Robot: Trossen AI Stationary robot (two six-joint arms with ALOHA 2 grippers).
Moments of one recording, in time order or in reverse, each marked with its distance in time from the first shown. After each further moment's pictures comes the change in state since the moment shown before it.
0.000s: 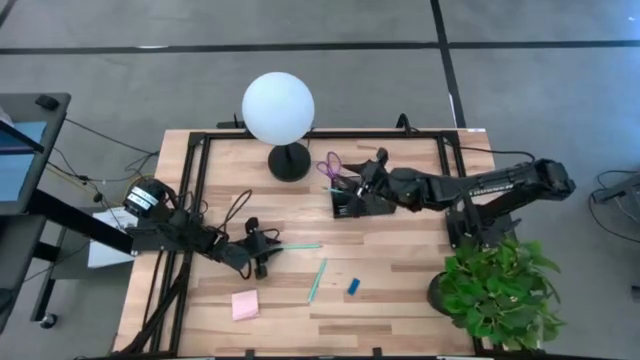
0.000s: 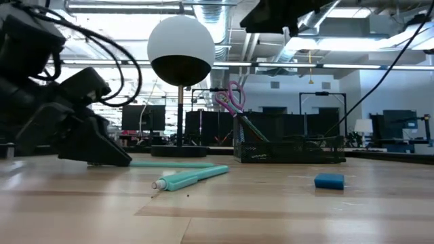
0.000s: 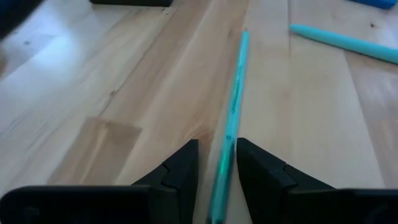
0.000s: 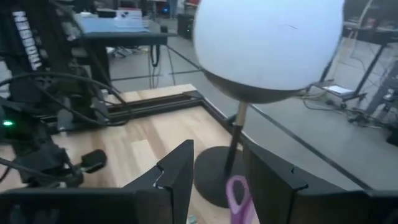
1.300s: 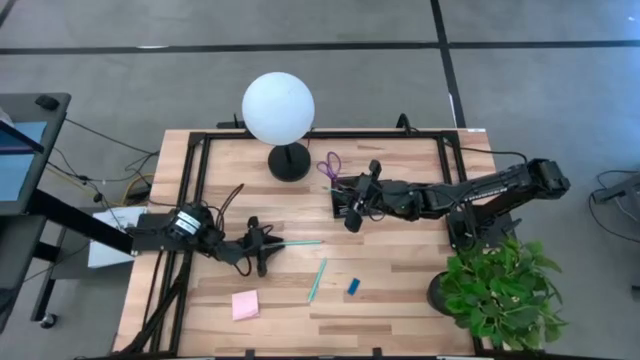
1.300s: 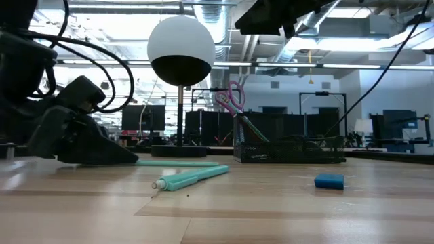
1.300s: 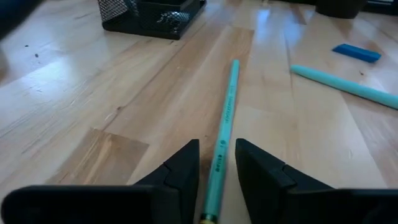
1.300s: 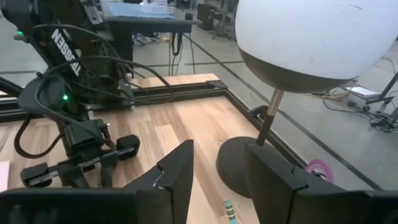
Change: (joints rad) left arm 0.025 0.418 -0.062 0.672 -0.001 0.038; right arm 0.076 0.052 0.000 0.003 -0.010 -0.003
